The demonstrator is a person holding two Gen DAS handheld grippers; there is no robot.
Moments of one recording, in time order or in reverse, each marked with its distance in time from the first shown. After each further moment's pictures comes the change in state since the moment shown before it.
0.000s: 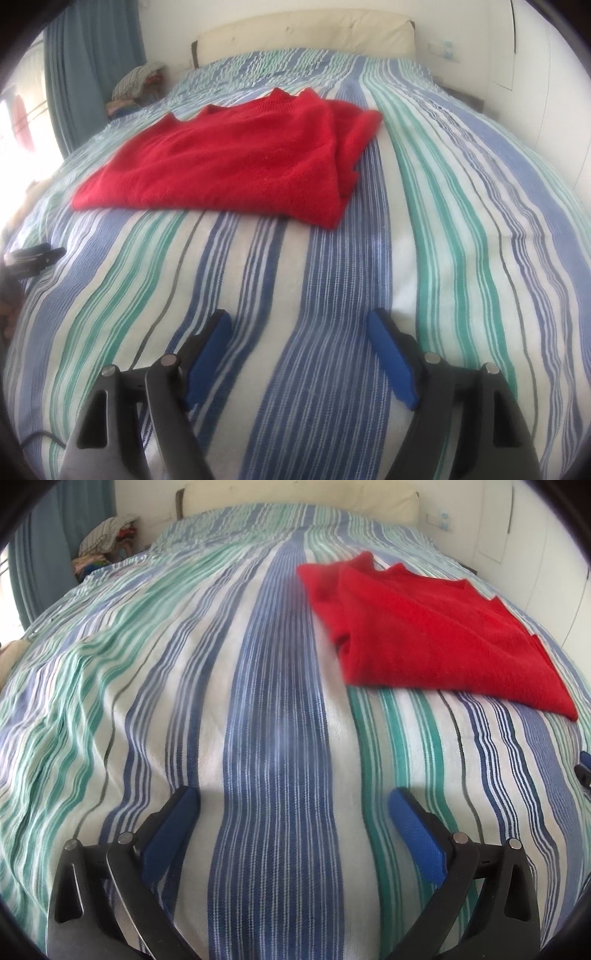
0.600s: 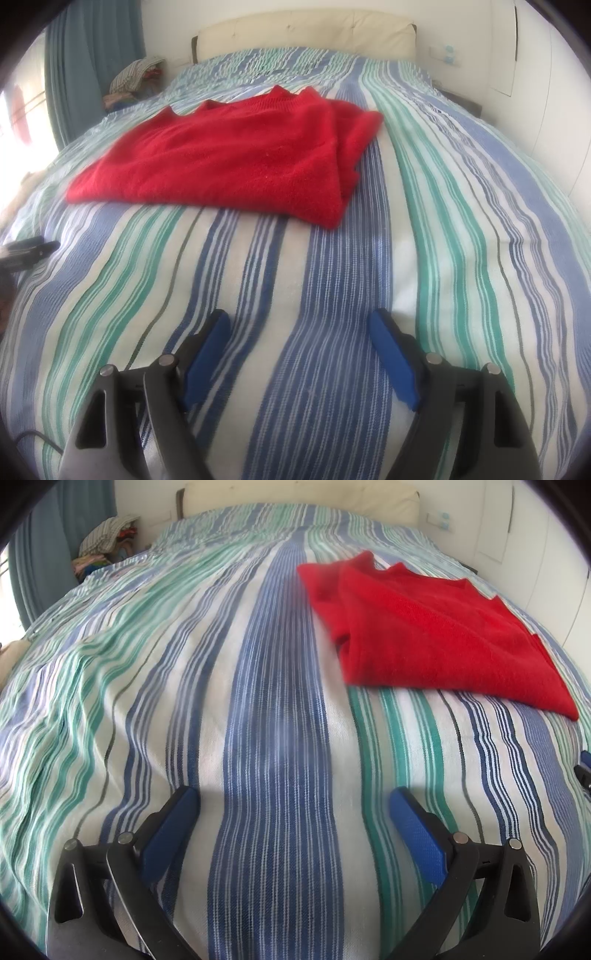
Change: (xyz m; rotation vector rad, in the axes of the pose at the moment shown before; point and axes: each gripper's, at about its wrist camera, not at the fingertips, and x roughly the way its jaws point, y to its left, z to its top) left arm 0.000 0.000 0.000 -0.001 0.000 0.001; right arm 0.001 0.005 0.001 -0.025 0.007 -0.035
